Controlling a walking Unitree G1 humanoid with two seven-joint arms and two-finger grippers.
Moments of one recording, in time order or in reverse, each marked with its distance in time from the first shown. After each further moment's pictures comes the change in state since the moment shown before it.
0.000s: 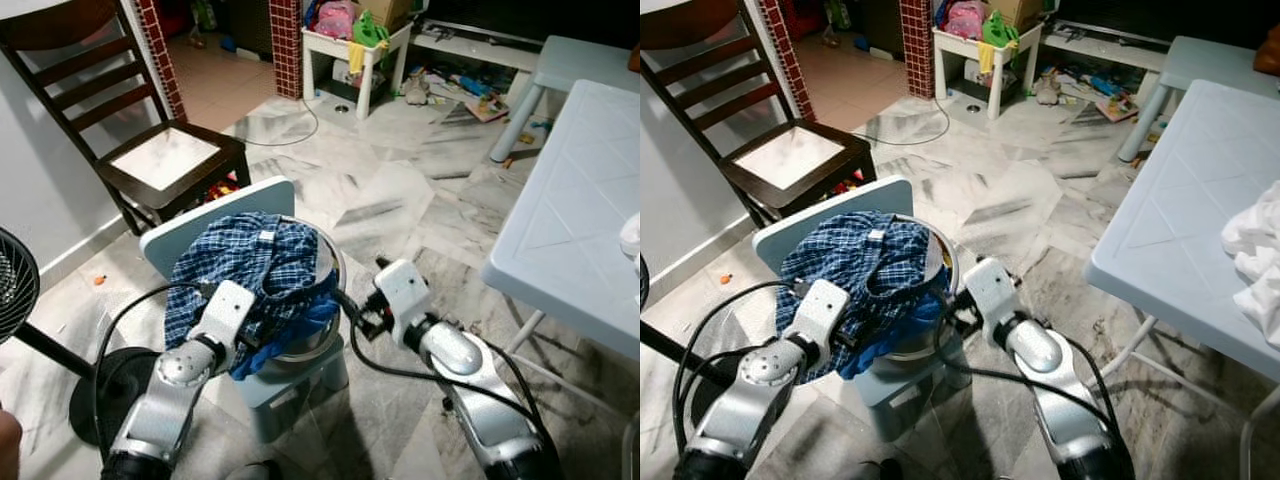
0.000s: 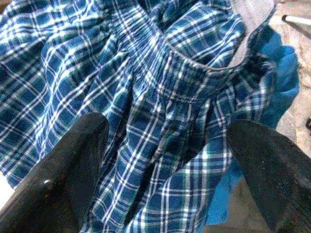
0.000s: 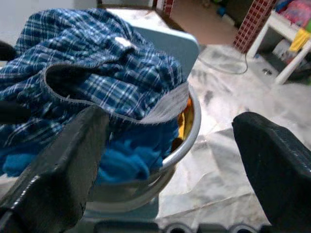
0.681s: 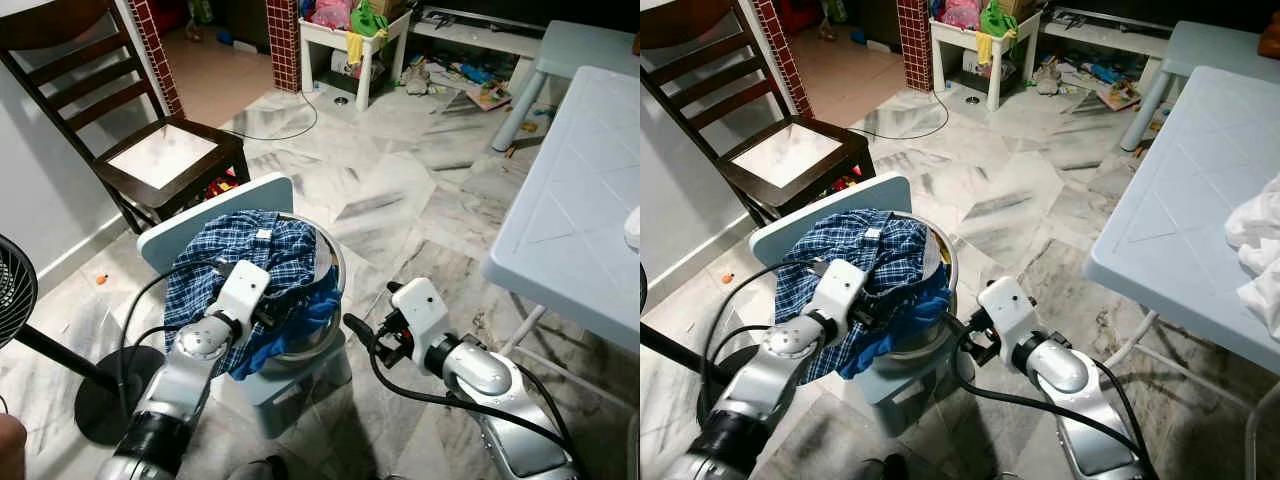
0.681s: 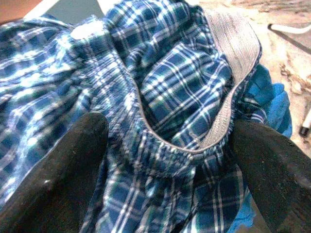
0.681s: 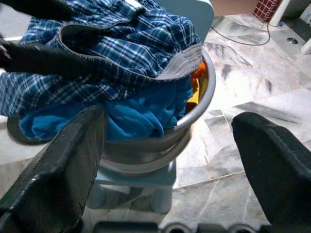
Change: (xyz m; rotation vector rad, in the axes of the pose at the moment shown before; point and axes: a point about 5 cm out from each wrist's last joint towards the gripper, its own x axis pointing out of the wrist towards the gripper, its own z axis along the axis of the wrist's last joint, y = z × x) left arm 0.028 -0.005 0.021 0.018 -0.054 -0.045; right arm -0.023 0.000 -0.006 0.040 0.083 0.052
